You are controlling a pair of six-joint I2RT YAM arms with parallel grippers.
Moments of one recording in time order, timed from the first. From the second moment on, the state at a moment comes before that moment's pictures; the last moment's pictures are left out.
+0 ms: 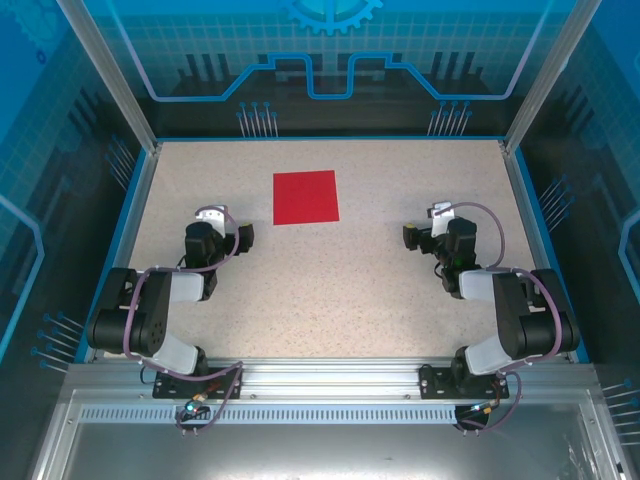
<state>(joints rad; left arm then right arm) -0.02 1.52 0.40 0.69 0.02 -0.09 0.06 1.50 0.43 0.64 -0.06 -0.07</state>
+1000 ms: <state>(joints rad) -0.40 1.83 1.27 -0.33 -0.03 -0.28 0.19 1.00 0.68 -0.25 -0.10 0.17</state>
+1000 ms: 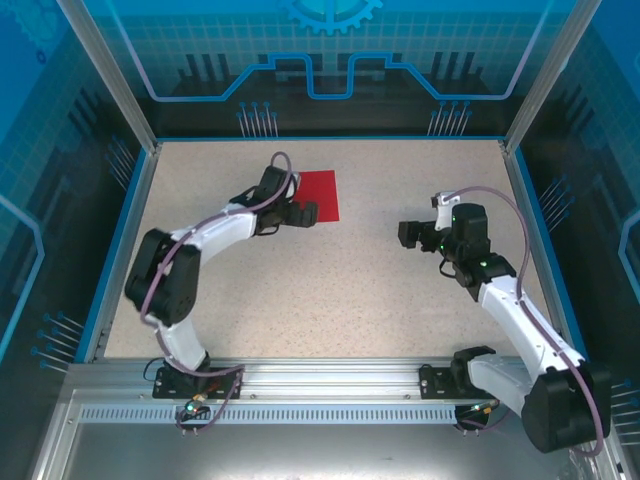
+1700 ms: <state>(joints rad) -0.43 2.39 1.96 -0.76 -0.13 -0.32 0.25 0.93 0.67 -0.37 -0.05 0.22</state>
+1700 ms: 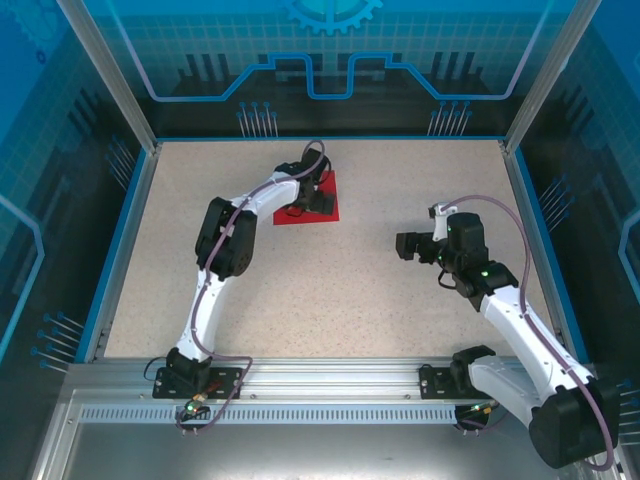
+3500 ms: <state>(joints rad) -0.55 1.52 0.85 -0.39 0.14 -0.75 0.53 1.58 1.03 -0.44 0.05 0.30</state>
